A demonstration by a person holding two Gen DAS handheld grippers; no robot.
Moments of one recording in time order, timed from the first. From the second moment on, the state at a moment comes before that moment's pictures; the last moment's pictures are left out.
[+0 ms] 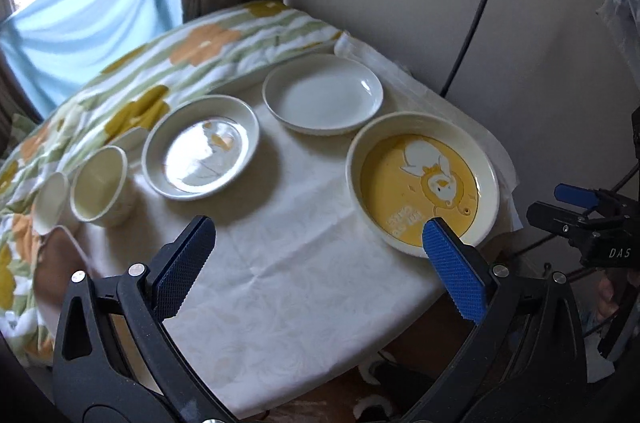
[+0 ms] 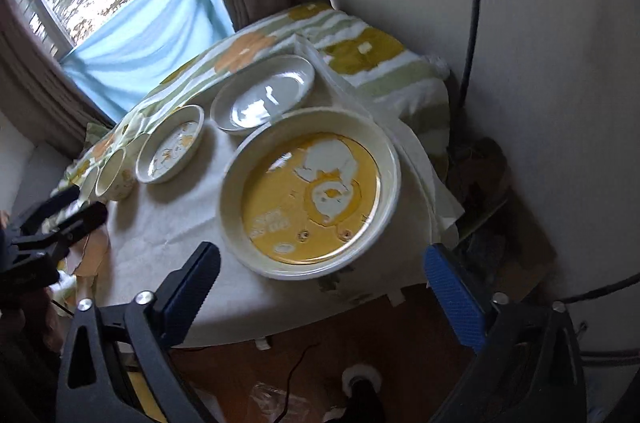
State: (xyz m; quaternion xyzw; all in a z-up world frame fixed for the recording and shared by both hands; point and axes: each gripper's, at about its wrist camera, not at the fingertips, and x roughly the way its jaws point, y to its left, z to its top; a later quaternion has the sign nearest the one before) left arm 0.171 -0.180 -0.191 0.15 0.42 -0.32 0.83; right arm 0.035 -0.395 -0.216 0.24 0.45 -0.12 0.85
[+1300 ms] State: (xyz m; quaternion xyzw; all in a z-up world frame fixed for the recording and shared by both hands) left arm 0.265 -0.261 -0.326 0.10 0.59 -0.40 0.70; right arm 0.094 -0.486 -0.308 0.37 0.48 -0.05 0.80
